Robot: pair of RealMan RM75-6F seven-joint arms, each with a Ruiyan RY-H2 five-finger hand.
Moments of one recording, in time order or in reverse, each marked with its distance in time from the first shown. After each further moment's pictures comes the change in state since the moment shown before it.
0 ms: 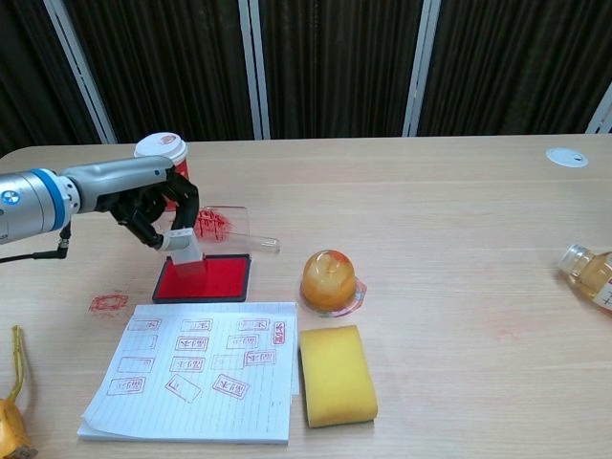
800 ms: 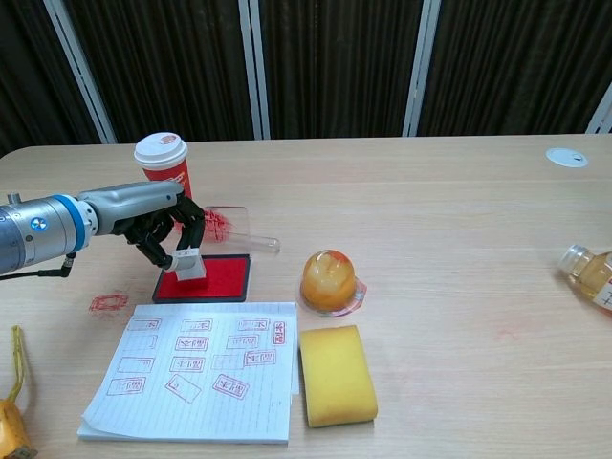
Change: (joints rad) left arm -0.020 -0.104 0.032 0.141 -0.011 -0.015 0.000; right arm 0.010 -0.009 0.006 0.019 0.023 -0.025 -0.002
